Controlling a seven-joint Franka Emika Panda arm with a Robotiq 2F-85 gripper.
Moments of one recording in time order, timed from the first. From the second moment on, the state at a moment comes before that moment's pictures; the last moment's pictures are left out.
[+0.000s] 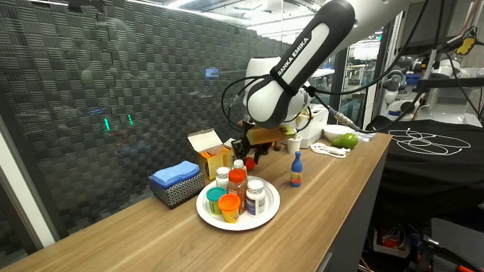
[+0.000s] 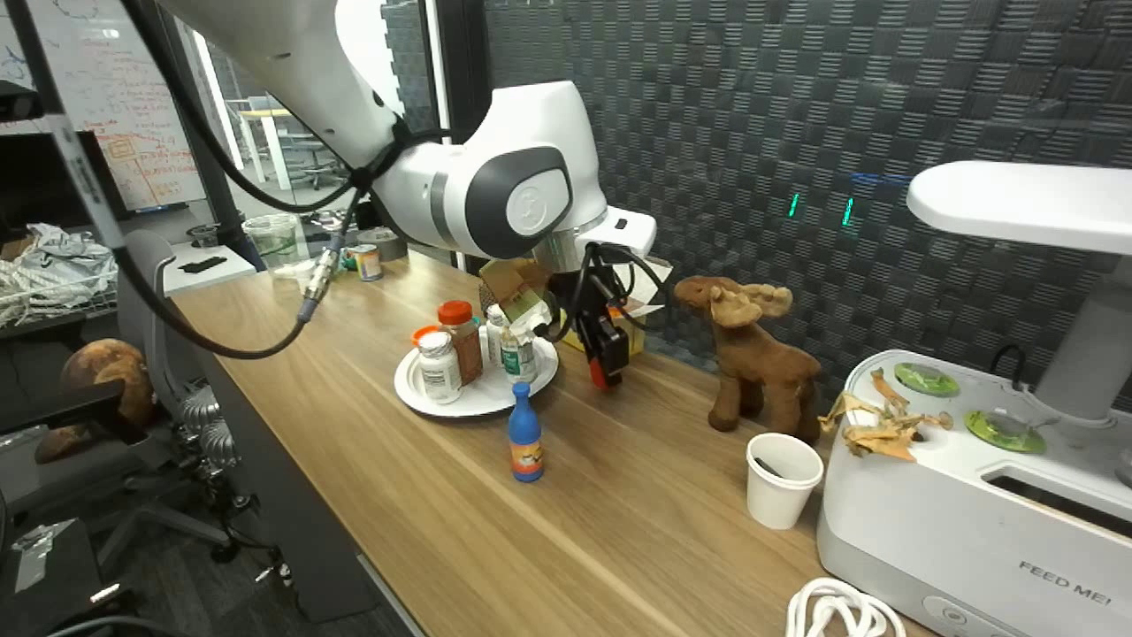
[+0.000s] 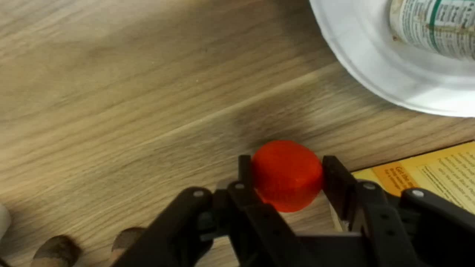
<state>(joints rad) 0.08 0.57 -0.11 -1.86 -0.06 2.69 0.45</state>
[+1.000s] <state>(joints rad) 0.10 0.31 -0.05 -2.10 0.03 2.63 0.45</state>
